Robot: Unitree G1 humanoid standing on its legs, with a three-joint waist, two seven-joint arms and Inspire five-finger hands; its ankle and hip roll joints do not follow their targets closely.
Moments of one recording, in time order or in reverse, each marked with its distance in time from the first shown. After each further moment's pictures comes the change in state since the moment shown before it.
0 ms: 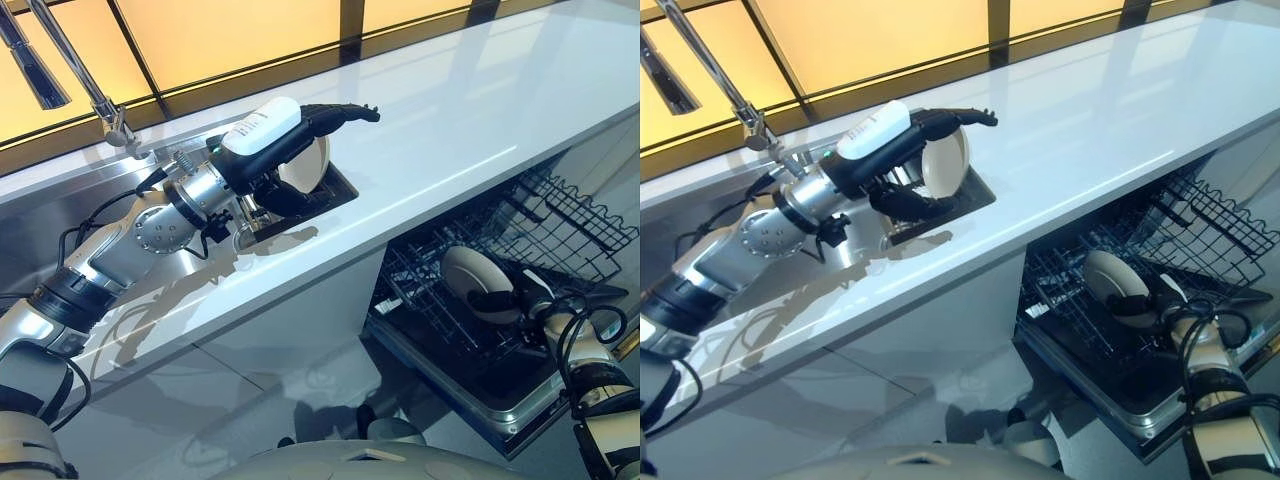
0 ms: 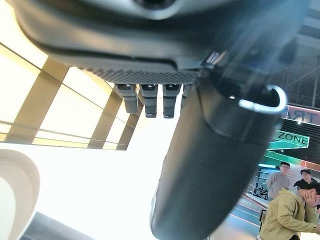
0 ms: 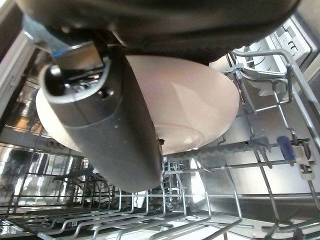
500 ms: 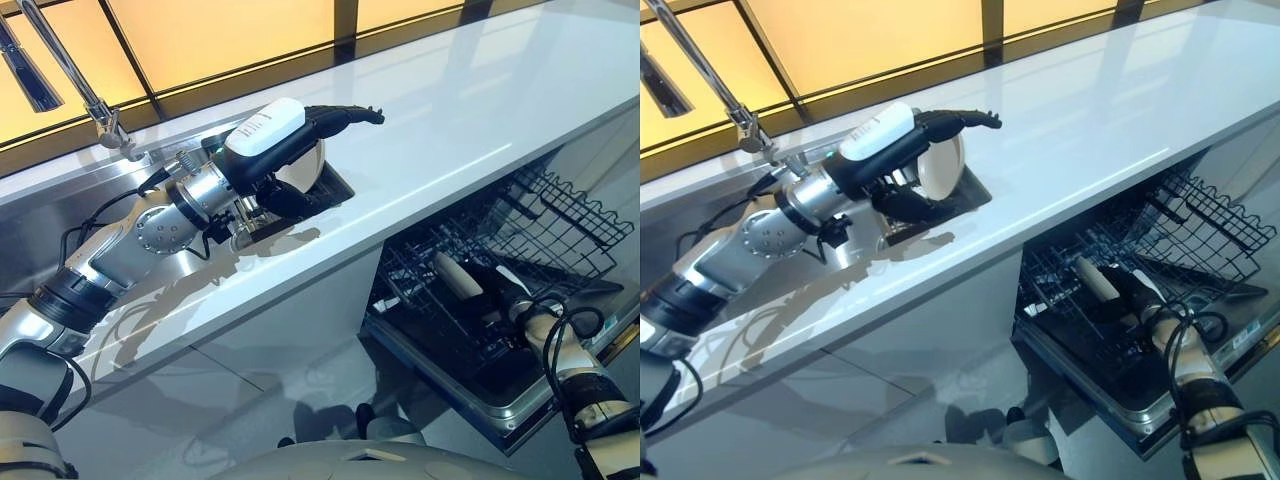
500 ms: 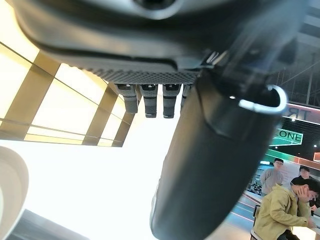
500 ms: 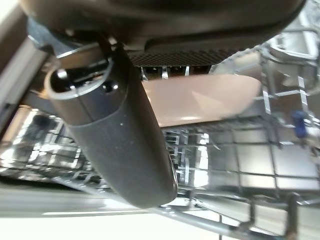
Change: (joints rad) left arm 0.000 0.003 0.000 0.000 0.001 0.000 -0.015; right arm 0.131 -0.011 0.020 -0.314 -0.101 -0.001 -0.047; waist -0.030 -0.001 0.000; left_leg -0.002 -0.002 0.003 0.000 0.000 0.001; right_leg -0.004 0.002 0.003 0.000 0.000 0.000
